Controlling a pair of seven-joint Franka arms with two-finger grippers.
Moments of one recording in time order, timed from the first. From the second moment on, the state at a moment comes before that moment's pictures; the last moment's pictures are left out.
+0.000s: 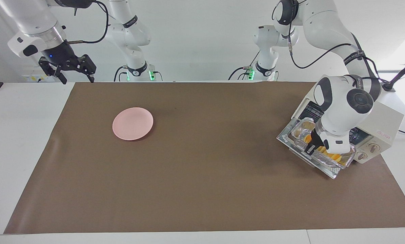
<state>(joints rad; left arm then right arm) -0.09 0.42 0.05 -1.52 0.02 1.81 -0.71 -0.13 -0.06 0.04 -1.58 0.01 1.46 -0.12</state>
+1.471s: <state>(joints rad) -0.02 0.29 0.04 -1.71 0.02 1.80 -0.63 -0.13 -0.06 0.04 -1.58 0.01 1.46 -0.12</state>
